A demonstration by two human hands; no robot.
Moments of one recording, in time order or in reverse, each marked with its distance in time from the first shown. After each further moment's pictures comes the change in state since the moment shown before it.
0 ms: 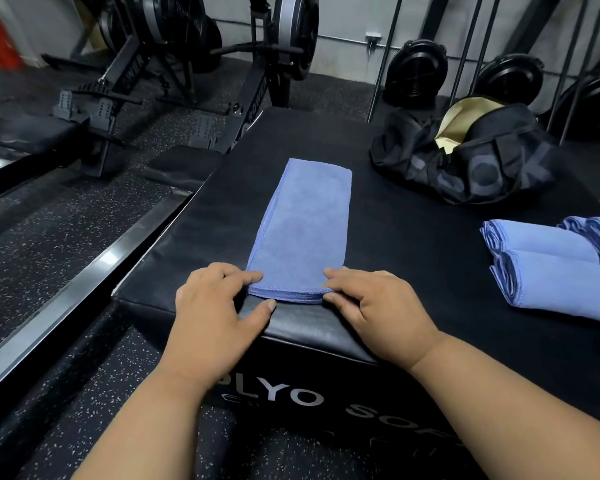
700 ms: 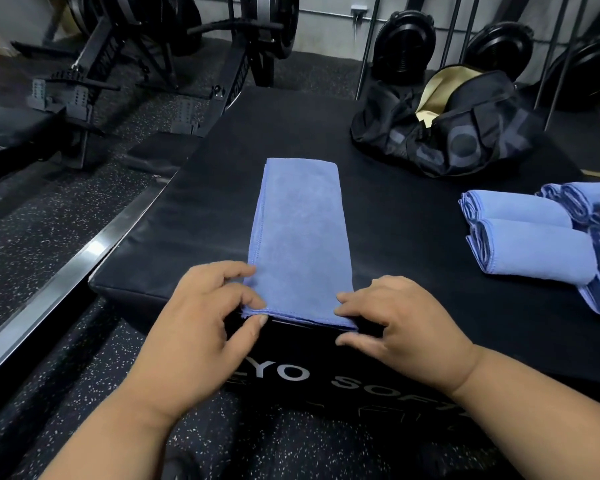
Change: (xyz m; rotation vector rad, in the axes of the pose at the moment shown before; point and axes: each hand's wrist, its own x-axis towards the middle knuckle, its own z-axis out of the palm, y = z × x) left_hand -0.040 0.028 -0.024 -0.091 -0.107 0.306; right_hand -0.066 0.011 -0.041 -0.016 -0.090 -0.162
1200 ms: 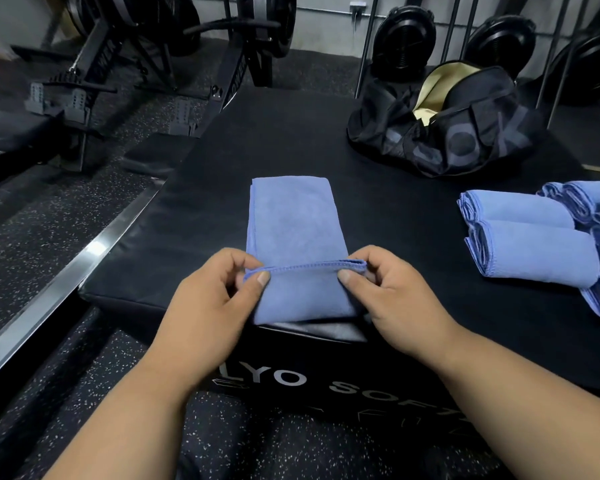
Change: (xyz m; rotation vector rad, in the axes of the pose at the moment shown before) left_hand 0.036 0.019 0.017 -0.347 0.059 -0.370; right_hand 0.030 -0.006 -0.011 0.719 0.121 0.574
